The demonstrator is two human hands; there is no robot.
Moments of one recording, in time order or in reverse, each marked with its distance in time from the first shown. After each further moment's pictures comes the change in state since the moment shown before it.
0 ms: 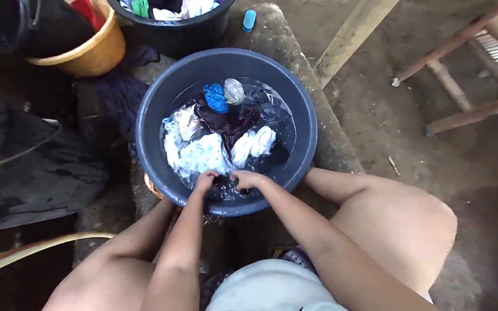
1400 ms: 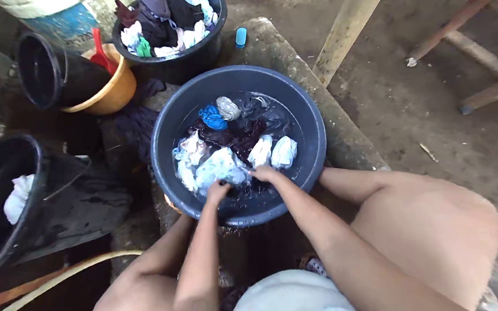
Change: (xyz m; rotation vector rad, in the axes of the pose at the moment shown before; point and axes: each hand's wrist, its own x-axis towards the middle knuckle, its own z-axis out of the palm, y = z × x) left_hand -0.033 0.035 -0.014 0.213 0.120 0.054; right_hand 0.000 0.026 -0.033 0.226 0.209 0.186
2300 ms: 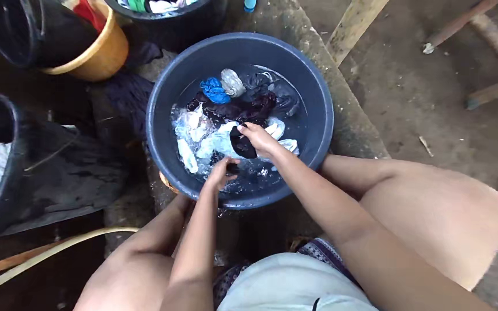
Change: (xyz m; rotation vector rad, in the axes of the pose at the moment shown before) left_hand -0.012 0.011 0.013 -0.760 -0.223 -0.021; right_hand -0.032 -0.063 -0.018 0.857 0.210 -0.347
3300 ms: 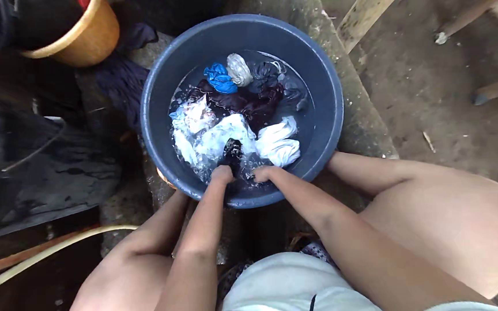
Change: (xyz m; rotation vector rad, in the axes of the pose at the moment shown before) left_hand 0.052 -0.028 -0.006 1.427 -0.145 -0.300; right_hand 0.029 0.166 -0.017 -1.216 -0.720 0.395
